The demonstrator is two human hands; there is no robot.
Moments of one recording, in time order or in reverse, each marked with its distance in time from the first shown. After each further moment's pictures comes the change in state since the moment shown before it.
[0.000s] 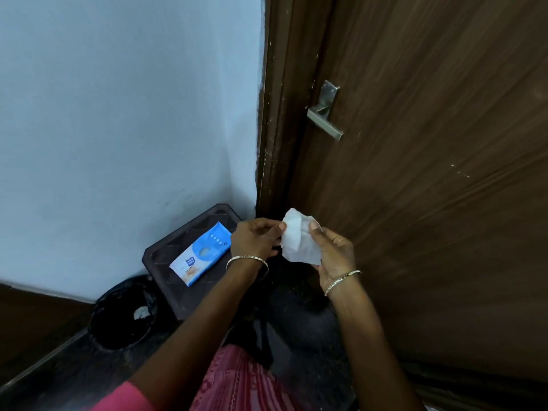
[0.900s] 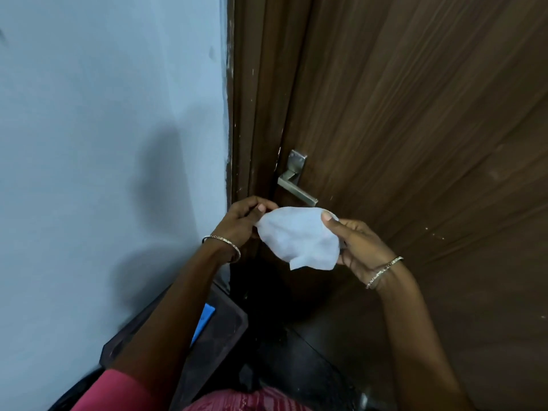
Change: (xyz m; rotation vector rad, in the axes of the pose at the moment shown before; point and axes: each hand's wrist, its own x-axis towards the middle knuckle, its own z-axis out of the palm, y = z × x) left_hand 0.127 0.151 0.003 0.014 -0.531 0.308; right_hand 0.057 -0.155 0.023 -0.385 -0.233 -0.112
